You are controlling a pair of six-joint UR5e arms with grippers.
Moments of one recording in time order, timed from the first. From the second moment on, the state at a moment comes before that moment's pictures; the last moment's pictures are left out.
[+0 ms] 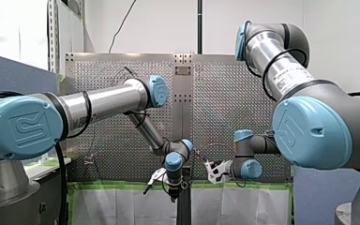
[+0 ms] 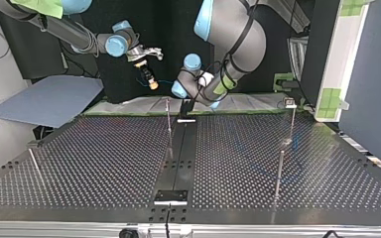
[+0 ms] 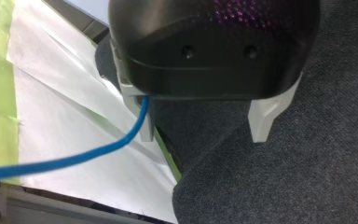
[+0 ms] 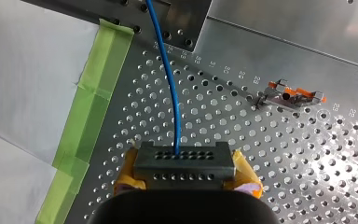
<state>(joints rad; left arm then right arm) -0.54 -2.89 -1.01 -3.38 -1.84 -1.60 1.96 -0.66 1.84 -0.92 1.21 1.19</state>
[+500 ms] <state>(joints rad) -0.54 -2.89 -1.03 -3.36 -1.84 -1.60 1.97 -0.66 1.84 -0.92 1.21 1.19</state>
